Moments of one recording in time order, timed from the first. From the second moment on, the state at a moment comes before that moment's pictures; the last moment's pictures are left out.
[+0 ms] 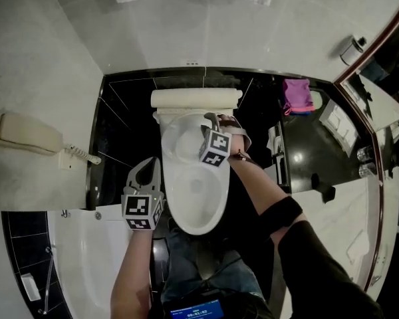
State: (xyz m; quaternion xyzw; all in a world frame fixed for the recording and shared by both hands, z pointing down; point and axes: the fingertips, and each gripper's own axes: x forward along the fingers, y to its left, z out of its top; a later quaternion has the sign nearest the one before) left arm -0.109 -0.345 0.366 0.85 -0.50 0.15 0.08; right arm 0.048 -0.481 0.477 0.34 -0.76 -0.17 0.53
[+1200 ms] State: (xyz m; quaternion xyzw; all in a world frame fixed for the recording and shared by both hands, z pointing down) left arm -0.137 -0.353 0.395 0.84 -0.51 0.16 0.09; right arm 0.028 -0.511 0.530 0.29 -0.74 -0.19 0.58
